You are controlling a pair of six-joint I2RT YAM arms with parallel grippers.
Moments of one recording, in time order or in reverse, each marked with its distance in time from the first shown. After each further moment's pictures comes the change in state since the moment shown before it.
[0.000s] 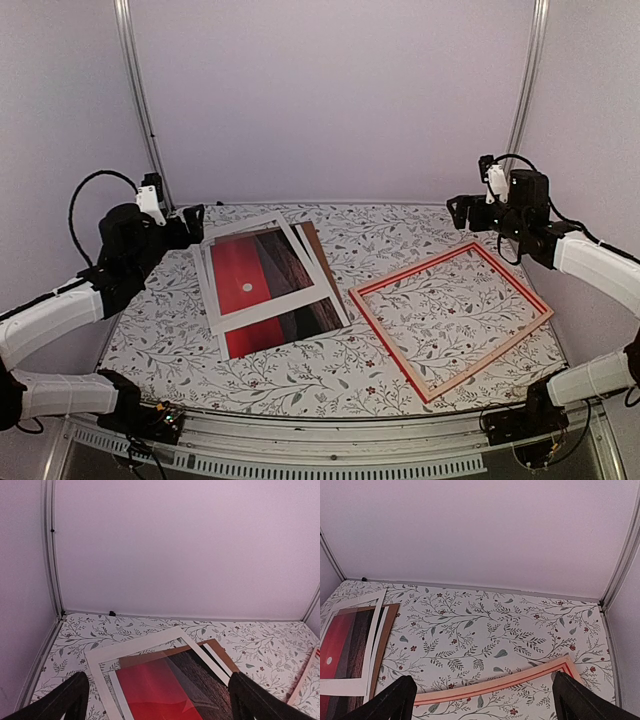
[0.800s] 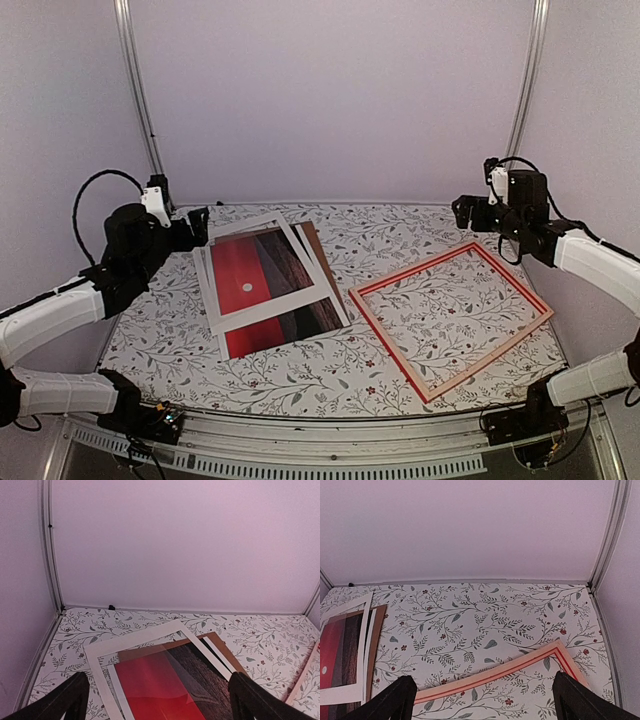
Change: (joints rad) left arm -0.046 0.009 0.011 -0.039 -0.048 0.000; right arm 0.000 -0.007 0.001 -0.049 0.071 0.066
